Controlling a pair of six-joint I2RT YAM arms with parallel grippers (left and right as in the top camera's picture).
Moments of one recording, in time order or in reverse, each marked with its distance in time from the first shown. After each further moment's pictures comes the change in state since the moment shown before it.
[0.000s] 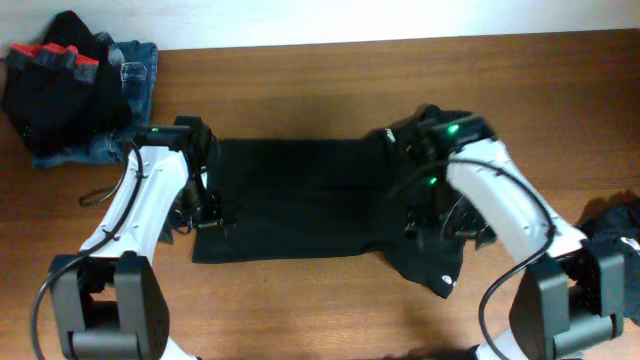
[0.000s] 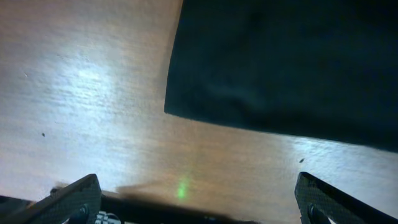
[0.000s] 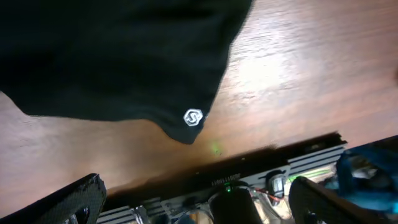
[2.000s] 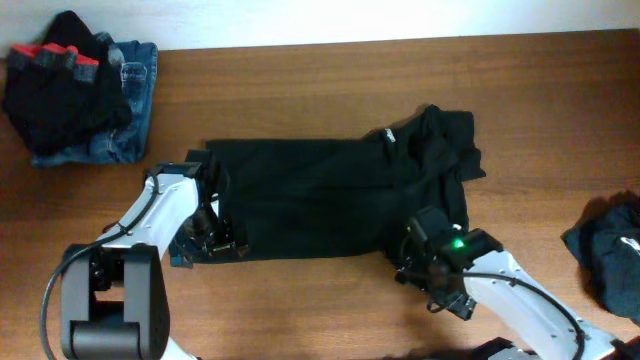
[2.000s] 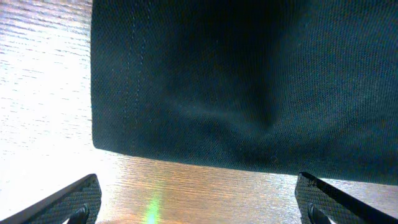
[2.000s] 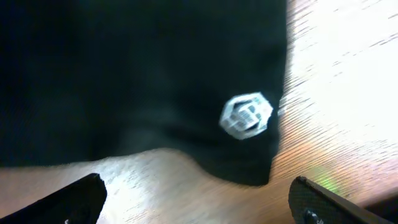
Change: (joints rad) left arm -0.006 0.000 -0.276 0.271 0.094 -0.030; right arm 0.108 -0.438 -0.717 0.609 -0.097 0.525
